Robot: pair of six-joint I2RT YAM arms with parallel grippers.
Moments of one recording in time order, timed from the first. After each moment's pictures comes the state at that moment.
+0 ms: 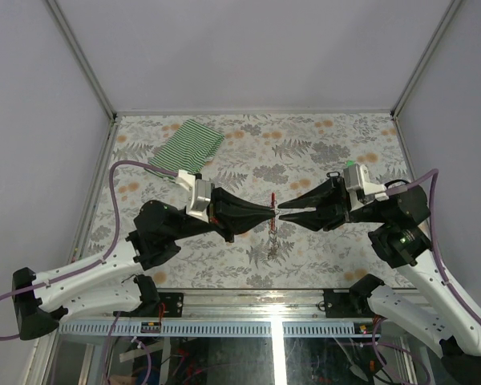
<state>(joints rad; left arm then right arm) -1.05 0.92 0.79 0.59 0.39 -0.24 0.60 0.74 0.90 0.26 -0.99 0.21</state>
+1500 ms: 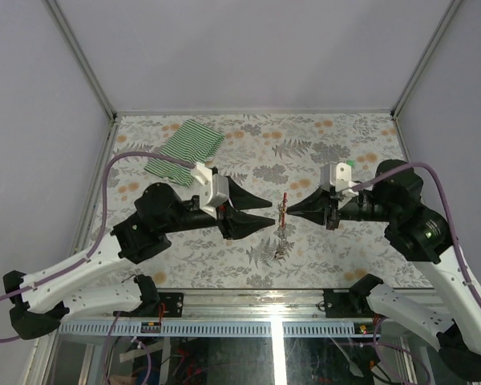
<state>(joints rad) -1.05 0.94 0.99 0.16 0.42 -0.10 0.60 0.81 1.19 -0.56 -0.83 -0.26</state>
